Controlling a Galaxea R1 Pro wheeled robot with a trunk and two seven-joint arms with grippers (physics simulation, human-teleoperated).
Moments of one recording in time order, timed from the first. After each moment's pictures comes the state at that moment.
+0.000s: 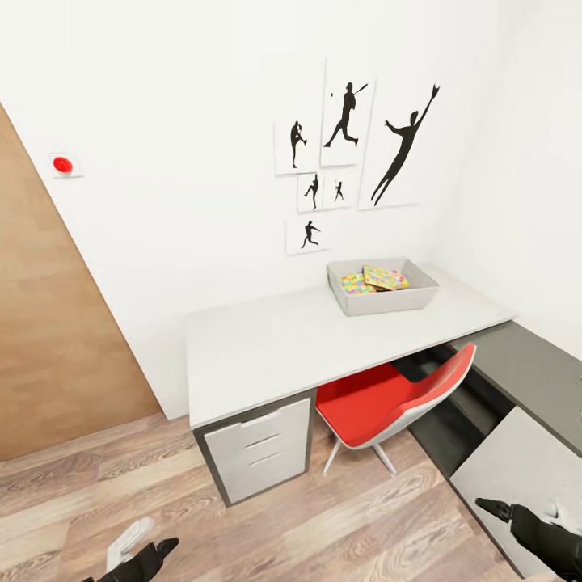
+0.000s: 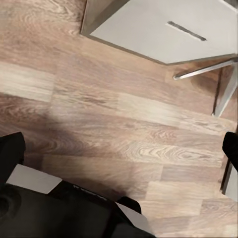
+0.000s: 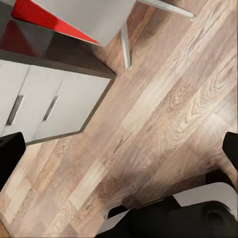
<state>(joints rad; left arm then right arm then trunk) -0.08 0.27 -0.13 -0.97 1.03 0.39 0.05 0.03 -0.38 -0.42 -1.44 -0.95 0.98 0.04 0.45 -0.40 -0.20</state>
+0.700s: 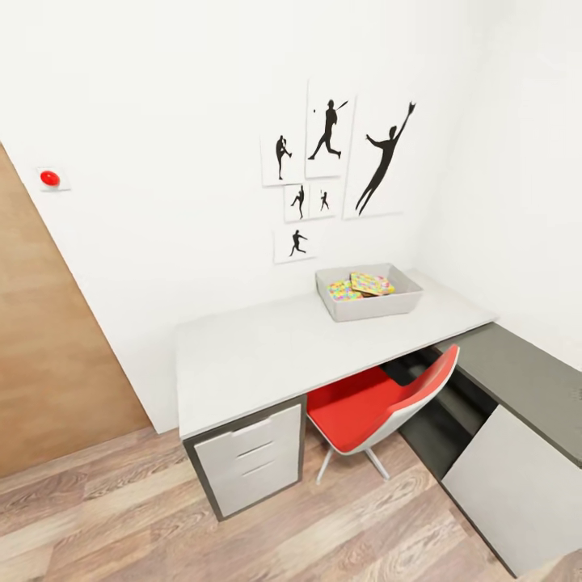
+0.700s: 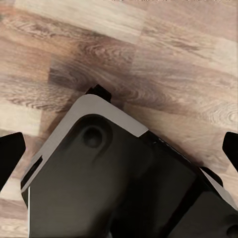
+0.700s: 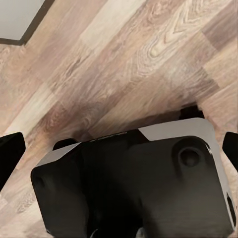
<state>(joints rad) -0.12 0.16 -0.13 -0.43 0.86 0.21 0.04 -0.01 -0.22 0.10 -0.89 -0.65 0.51 0.12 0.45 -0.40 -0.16</state>
